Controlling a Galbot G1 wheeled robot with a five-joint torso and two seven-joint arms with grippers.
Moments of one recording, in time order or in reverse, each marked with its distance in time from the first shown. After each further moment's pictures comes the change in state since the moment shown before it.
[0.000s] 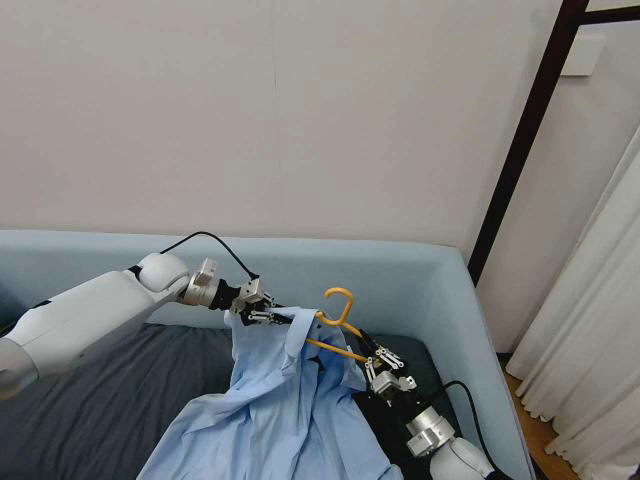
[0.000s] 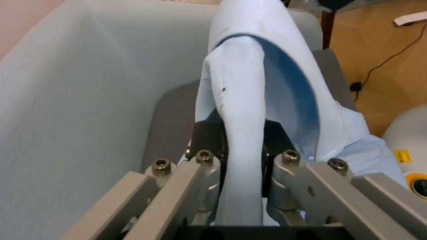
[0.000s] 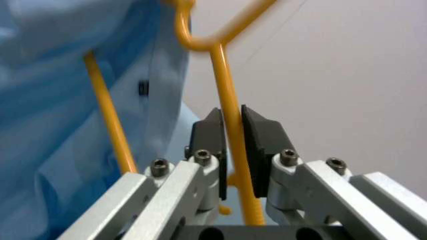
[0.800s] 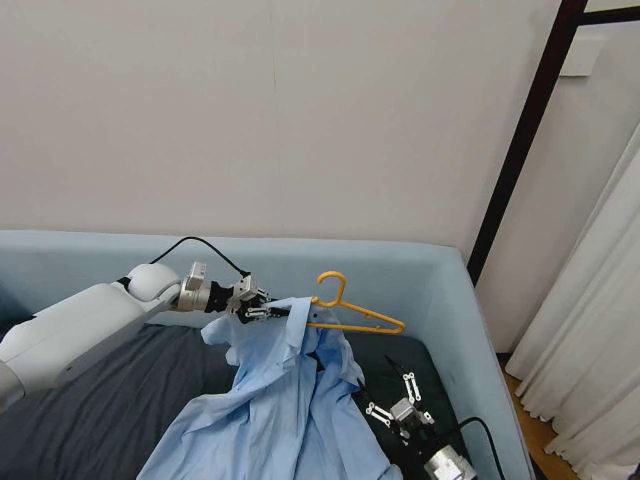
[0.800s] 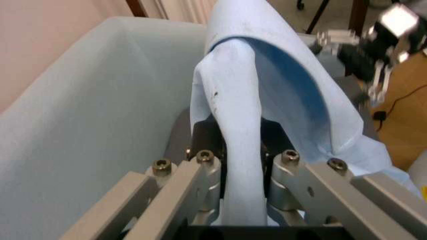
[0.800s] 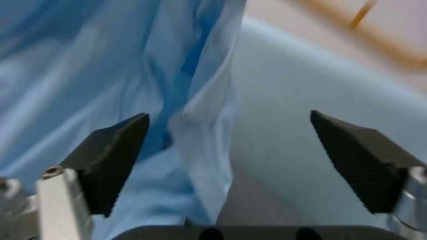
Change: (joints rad) left arm 0.054 0.037 -0.056 -0.046 -0.058 -0.004 -0.073; right arm -0.117 -0.034 -0.031 -0.040 0.421 -0.074 -0.140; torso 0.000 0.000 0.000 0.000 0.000
